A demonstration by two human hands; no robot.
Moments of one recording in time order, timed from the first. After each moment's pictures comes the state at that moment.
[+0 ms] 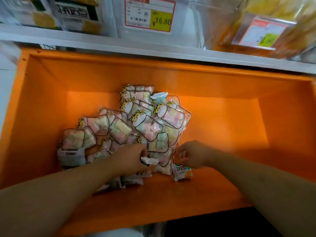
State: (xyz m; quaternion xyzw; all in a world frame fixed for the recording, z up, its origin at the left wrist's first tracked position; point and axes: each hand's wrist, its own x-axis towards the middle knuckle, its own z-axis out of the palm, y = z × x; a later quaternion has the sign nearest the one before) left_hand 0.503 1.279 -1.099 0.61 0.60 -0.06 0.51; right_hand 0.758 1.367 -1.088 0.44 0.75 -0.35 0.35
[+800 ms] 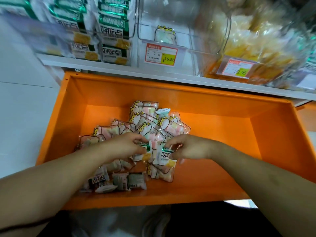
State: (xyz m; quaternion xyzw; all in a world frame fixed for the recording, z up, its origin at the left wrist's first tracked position) left_hand 0.456 1.290 -1.021 0.44 0.64 0.10 0.62; right_hand 0.703 1.378 -0.989 0.46 0.70 -0.50 0.24
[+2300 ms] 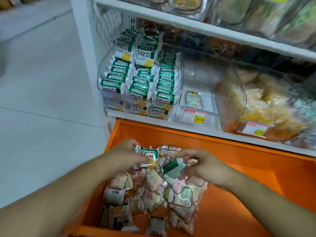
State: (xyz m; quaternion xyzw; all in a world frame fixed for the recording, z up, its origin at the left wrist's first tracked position) left_hand 0.355 1.275 -0.909 0.34 0.73 0.25 0.54; right_hand 0.619 1.372 -0.891 0.45 0.67 -0.59 0.00
